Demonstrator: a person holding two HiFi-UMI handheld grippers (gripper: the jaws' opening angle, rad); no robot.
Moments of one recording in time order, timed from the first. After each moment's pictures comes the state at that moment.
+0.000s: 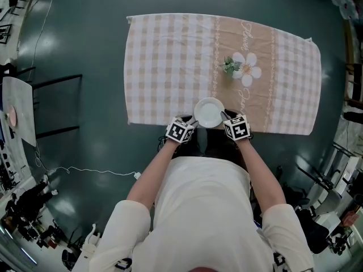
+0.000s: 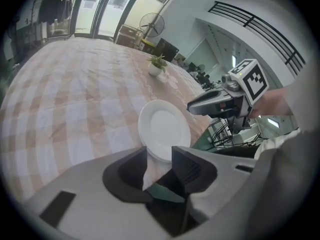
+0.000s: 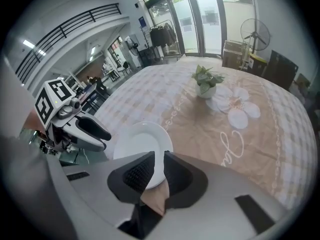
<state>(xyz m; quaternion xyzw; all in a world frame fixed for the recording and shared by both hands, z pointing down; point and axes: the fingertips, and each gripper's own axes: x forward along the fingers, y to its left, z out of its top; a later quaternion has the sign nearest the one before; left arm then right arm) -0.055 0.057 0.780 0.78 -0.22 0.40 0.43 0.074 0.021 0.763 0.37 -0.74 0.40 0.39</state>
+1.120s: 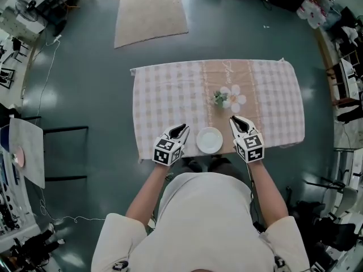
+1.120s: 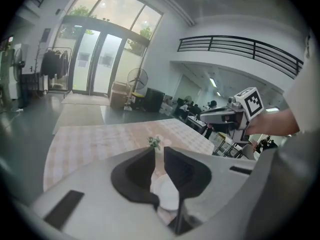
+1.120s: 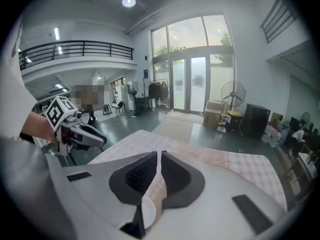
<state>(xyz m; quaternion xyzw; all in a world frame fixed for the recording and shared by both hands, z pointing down) -0.090 -0.061 0.549 0.90 -0.29 0.22 0.25 0.090 -0.053 0.503 0.53 -0.80 0.18 0.22</state>
